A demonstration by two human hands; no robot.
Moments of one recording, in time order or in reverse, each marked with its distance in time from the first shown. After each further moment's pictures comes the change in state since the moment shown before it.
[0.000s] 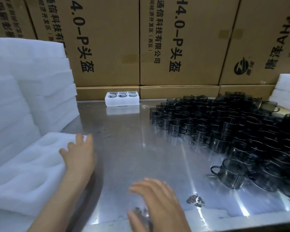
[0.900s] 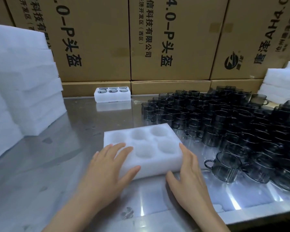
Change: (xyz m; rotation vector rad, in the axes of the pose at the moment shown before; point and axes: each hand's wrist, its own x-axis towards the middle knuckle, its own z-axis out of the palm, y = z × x) left_hand -0.068 0.039 -0.016 -0.481 -0.028 0.602; right_hand -0.011 0.078 0.001 0.051 0.040 0.575
